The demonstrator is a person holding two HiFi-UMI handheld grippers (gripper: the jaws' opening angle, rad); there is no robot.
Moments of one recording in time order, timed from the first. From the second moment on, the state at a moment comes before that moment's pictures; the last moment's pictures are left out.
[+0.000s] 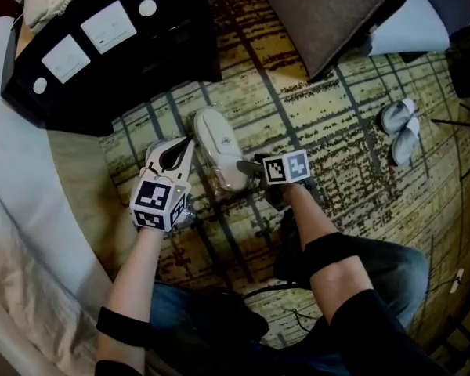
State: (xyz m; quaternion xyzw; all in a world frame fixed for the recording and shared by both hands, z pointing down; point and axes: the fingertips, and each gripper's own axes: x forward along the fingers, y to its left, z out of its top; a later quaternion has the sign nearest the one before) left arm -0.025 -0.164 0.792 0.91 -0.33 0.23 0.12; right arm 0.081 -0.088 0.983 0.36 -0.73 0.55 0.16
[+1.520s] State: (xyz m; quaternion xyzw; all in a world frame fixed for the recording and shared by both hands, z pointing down) left arm -0.056 -0.166 0.834 0.91 -0.34 0.22 0.10; right arm 0.049 -0.064 1.036 0.38 -0.72 0.57 0.11
